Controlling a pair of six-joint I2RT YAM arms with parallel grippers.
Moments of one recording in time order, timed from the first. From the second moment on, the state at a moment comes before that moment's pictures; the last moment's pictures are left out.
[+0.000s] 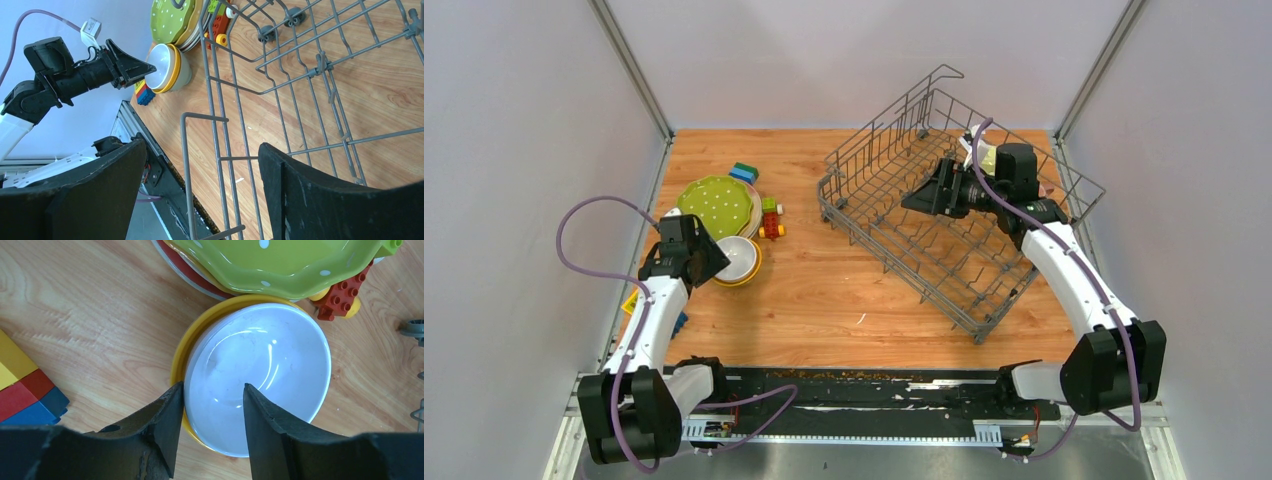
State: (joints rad) left arm 0.11 1.04 0.68 -0.52 -0.04 -0.54; right arm 0.20 1.32 1.14 -0.29 -0.76 0.48
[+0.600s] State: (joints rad) left arm 0.11 1.01 0.63 -0.49 -0.03 -0.57; right arm 0.20 1.31 1.13 -0.30 -0.75 0.48
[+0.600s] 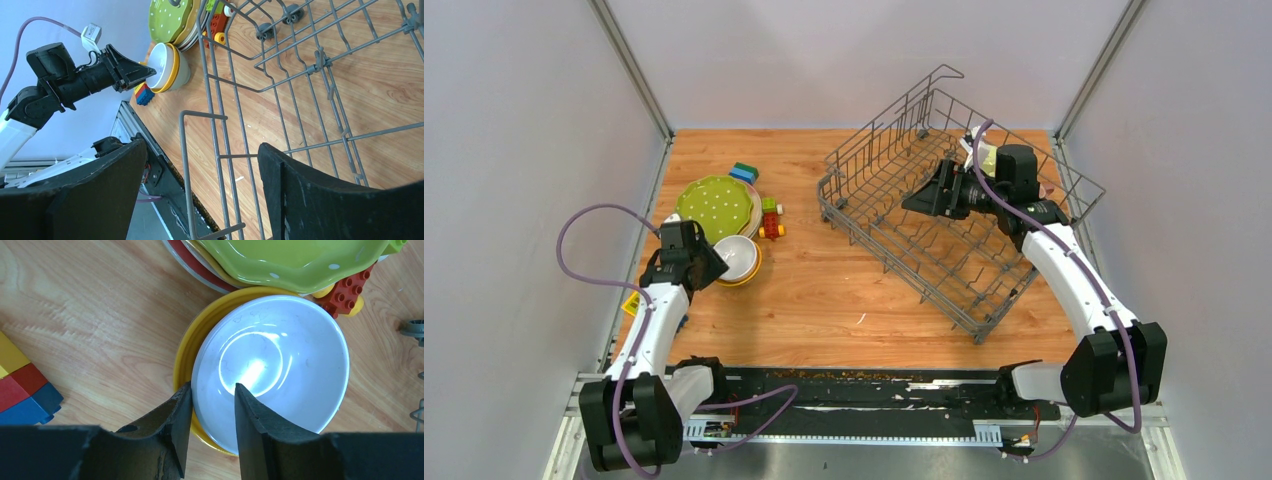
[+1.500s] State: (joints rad) left arm 0.11 0.99 0.61 -0.48 -0.04 -0.57; right arm 0.20 1.31 1.13 -0.30 -0.75 0.50
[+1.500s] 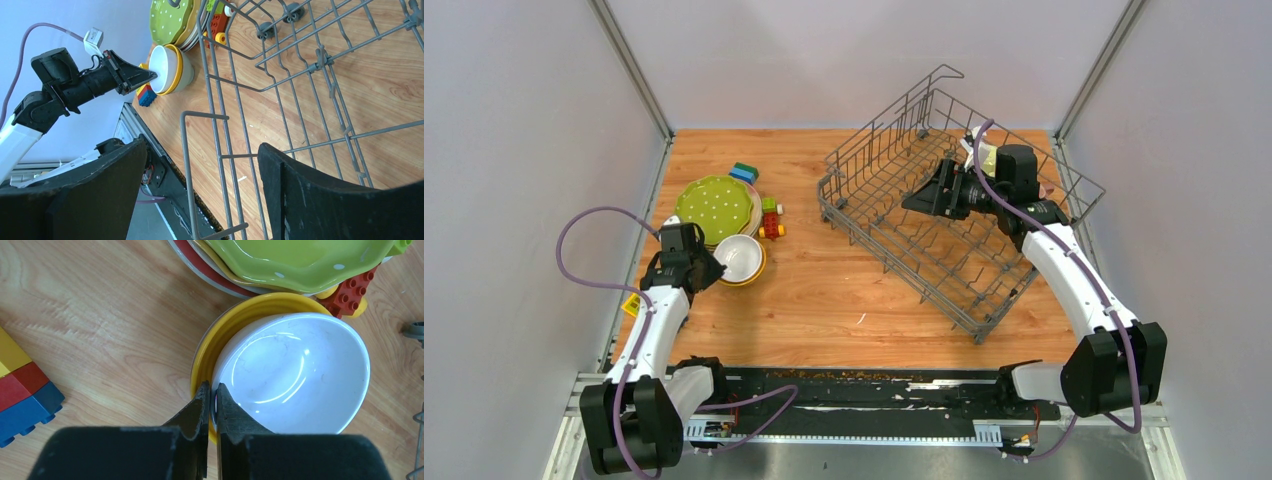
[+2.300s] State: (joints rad) left arm 0.11 0.98 0.61 -0.42 0.11 -0.55; right arm 0.20 1.31 1.13 -0.30 -0.75 0.51
